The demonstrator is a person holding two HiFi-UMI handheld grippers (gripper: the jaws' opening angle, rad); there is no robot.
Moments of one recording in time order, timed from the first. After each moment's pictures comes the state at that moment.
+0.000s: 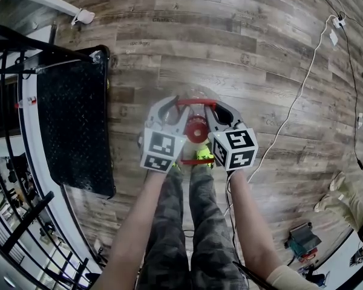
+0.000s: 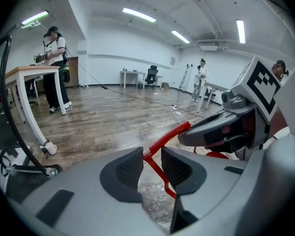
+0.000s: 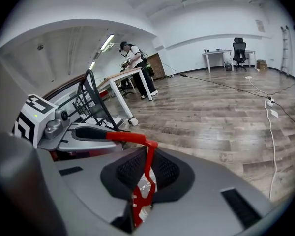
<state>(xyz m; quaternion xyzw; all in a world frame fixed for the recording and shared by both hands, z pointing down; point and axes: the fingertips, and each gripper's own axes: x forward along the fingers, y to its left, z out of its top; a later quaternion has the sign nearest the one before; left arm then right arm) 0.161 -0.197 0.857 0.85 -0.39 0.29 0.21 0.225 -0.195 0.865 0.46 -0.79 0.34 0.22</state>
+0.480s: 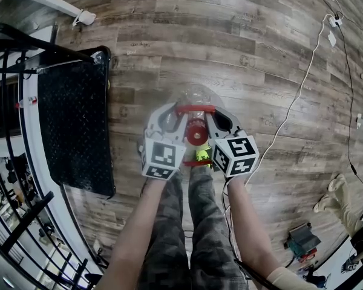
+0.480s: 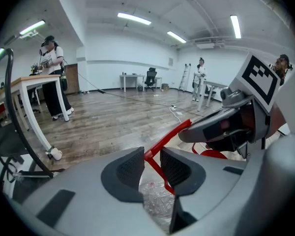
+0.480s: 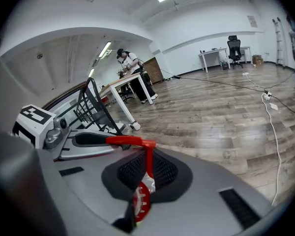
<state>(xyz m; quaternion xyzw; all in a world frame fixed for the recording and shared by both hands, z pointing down) 0.156 -0.181 0.841 0.85 -0.40 0.30 0.17 0.222 -0.181 0.848 0.46 -0.79 0.35 0.18</state>
